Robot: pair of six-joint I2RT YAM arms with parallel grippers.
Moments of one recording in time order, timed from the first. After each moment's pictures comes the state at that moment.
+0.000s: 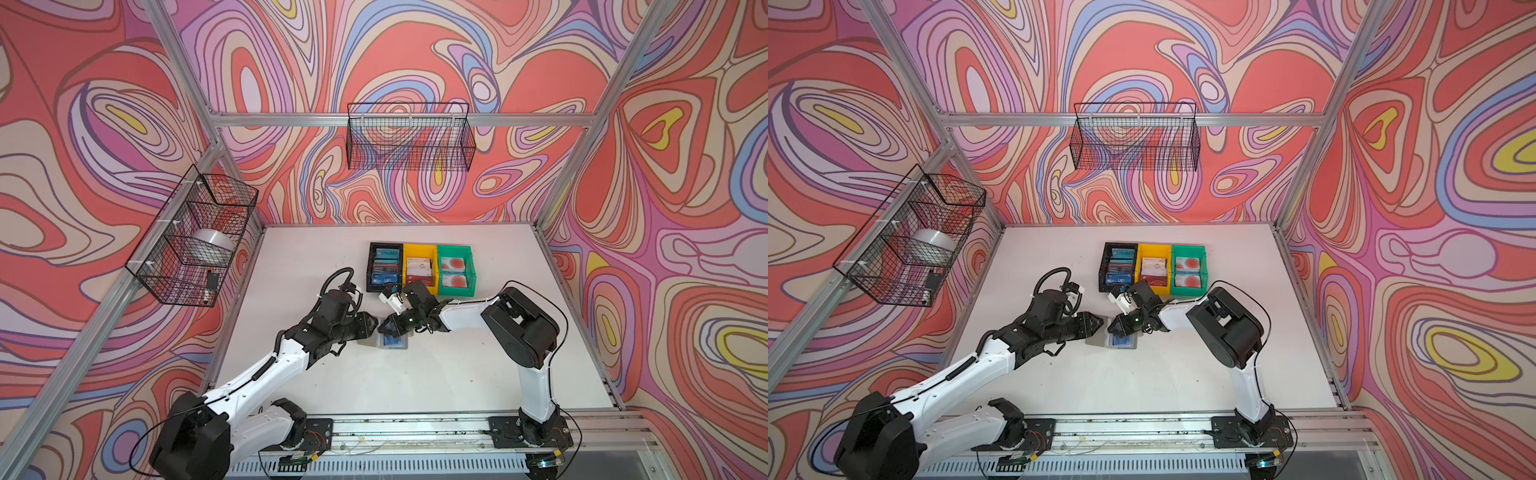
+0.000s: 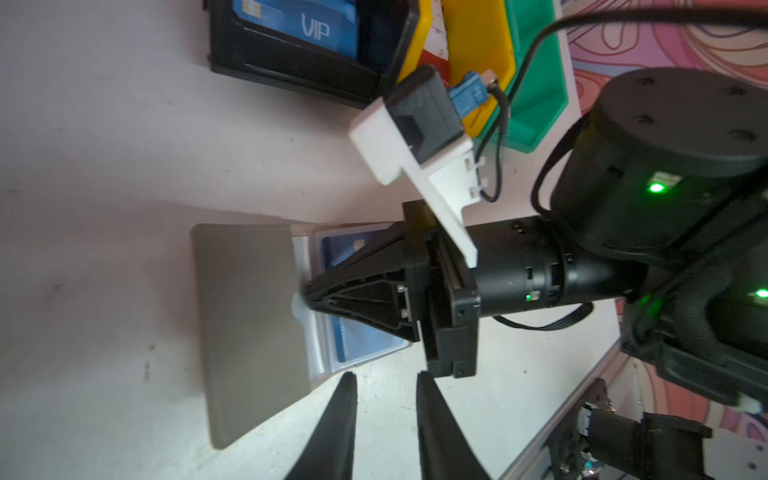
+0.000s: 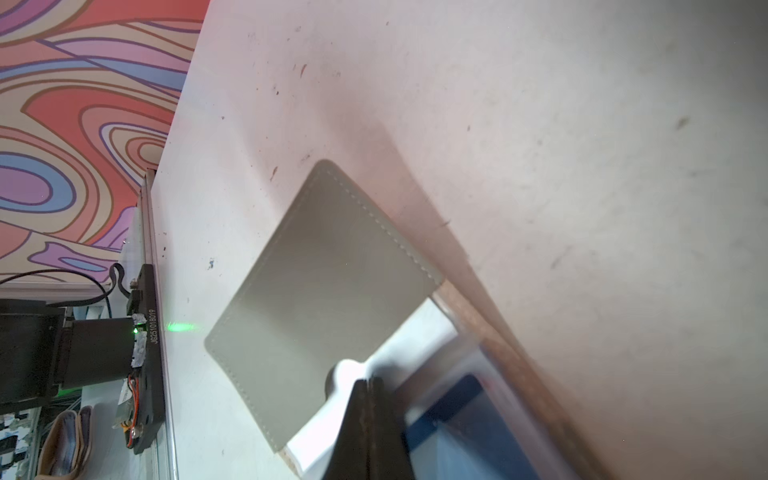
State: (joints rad) left arm -0.53 1.13 0.62 -0.21 0.28 -0.69; right arm 0.71 2.03 1.07 0.14 -0.62 0.37
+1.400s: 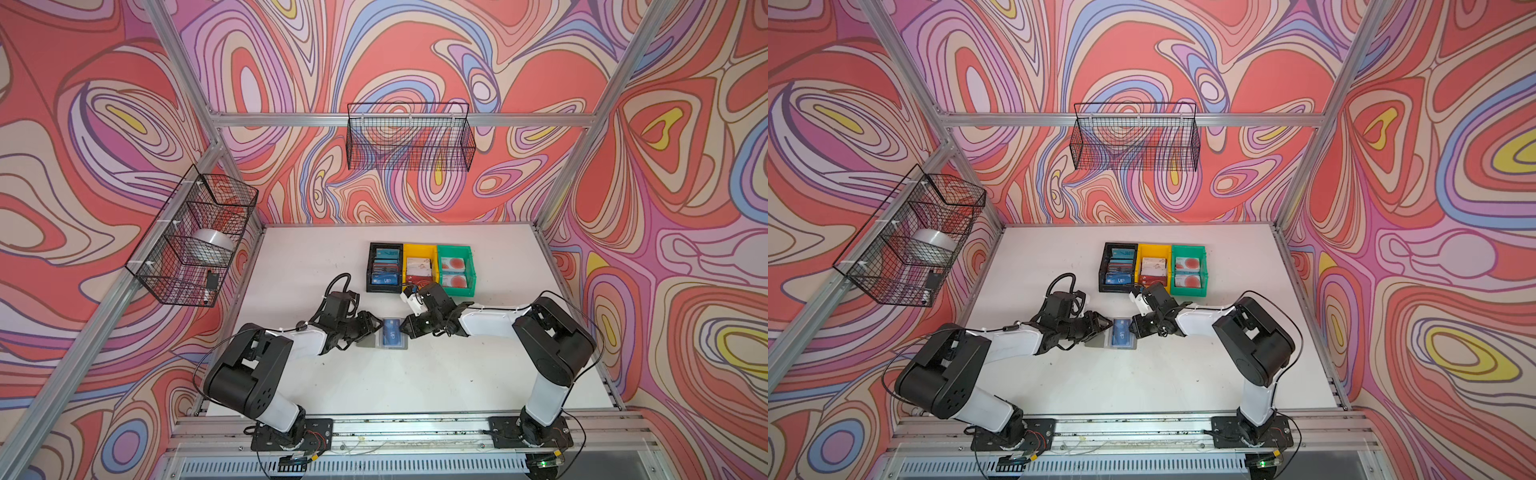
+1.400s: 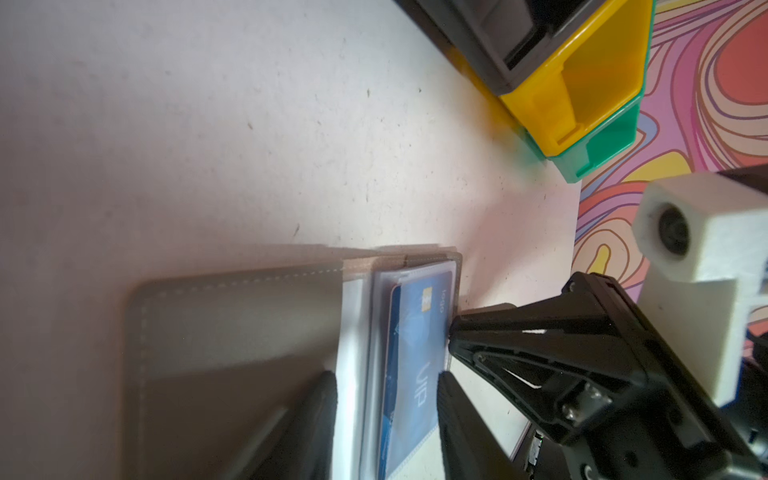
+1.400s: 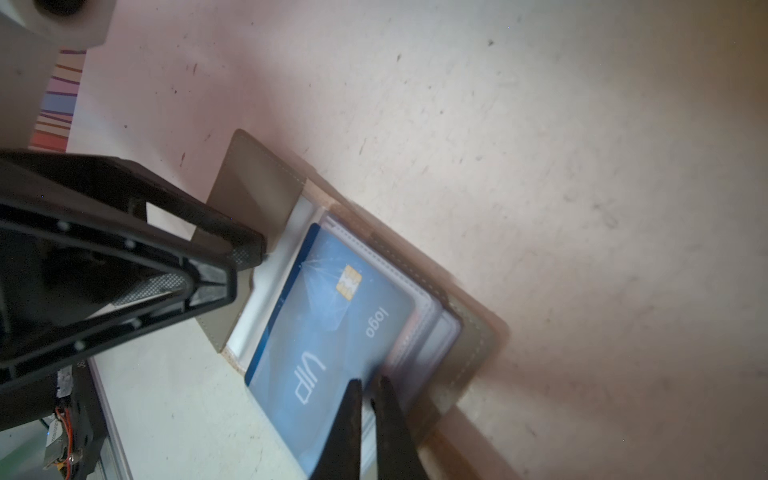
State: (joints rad) left arm -0.39 1.55 0.52 0.23 0.51 -0.86; right arm 0.67 1.81 0.91 -0.02 -0.40 0.38
